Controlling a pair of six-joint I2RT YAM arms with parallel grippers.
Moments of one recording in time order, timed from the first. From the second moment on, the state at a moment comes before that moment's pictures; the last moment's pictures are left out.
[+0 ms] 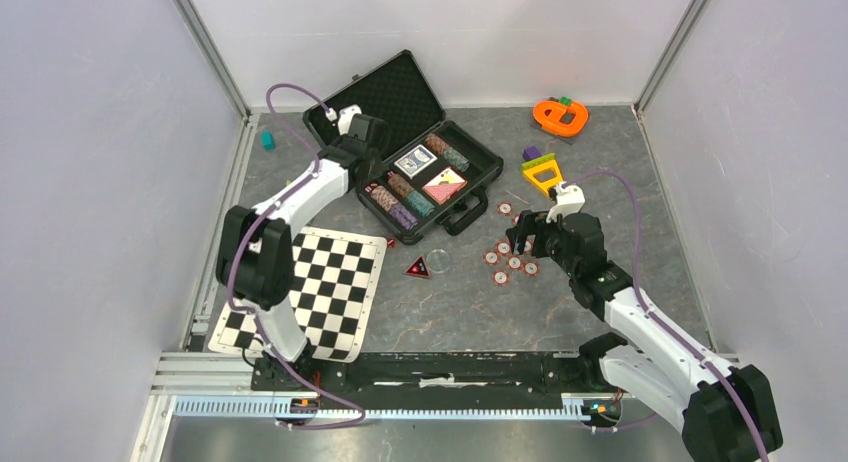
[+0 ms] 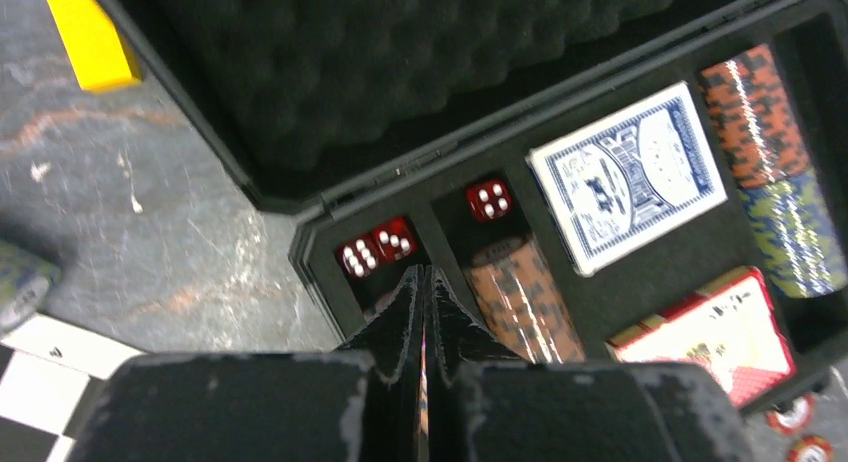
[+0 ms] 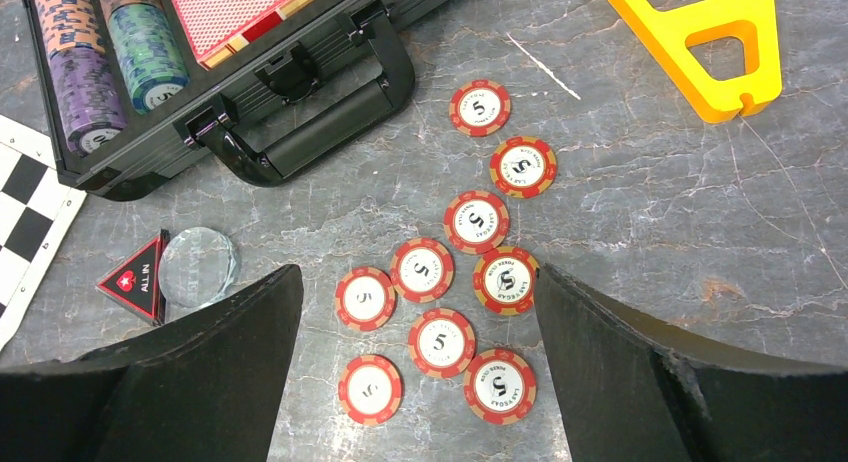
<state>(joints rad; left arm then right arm) -0.40 1.76 1.36 -0.42 -0.37 -0.66 0.41 0.89 0.43 0.04 0.05 0.28</state>
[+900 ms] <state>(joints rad) -0.35 1.96 1.54 -0.57 -0.07 -0.35 0.41 0.92 0.43 0.04 0.03 0.28</state>
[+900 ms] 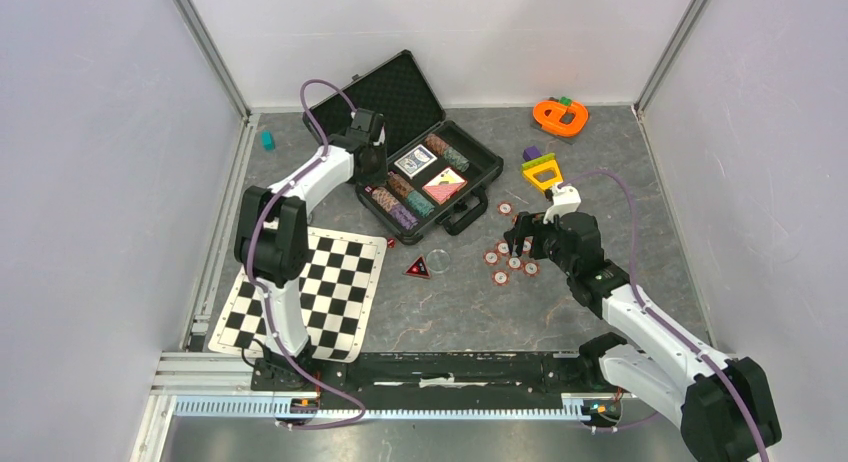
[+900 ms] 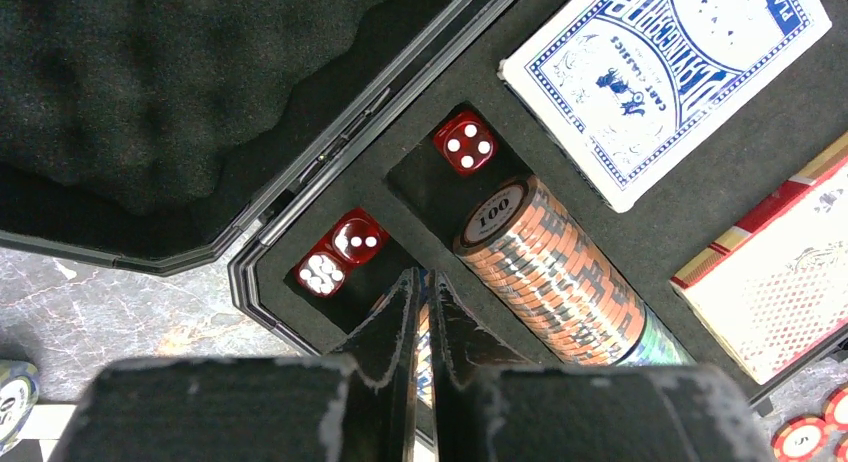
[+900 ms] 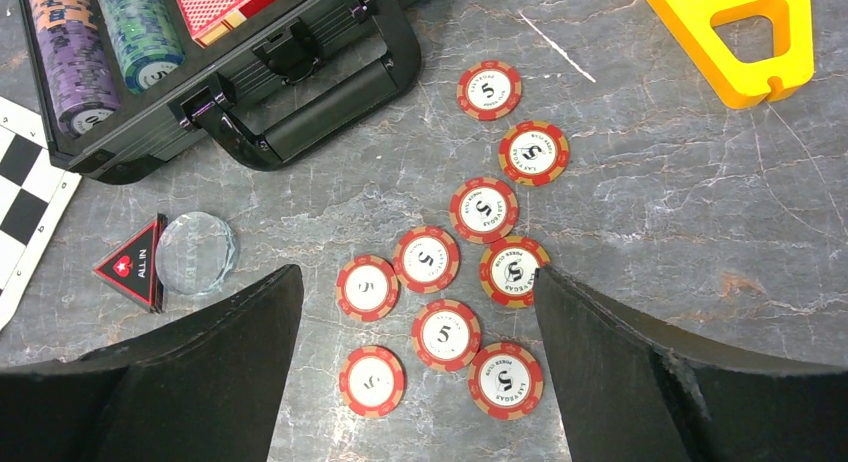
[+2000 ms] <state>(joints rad) 0.07 1.53 1.04 -0.52 -0.36 -1.00 0.41 0.93 0.43 0.05 -0.02 0.28</state>
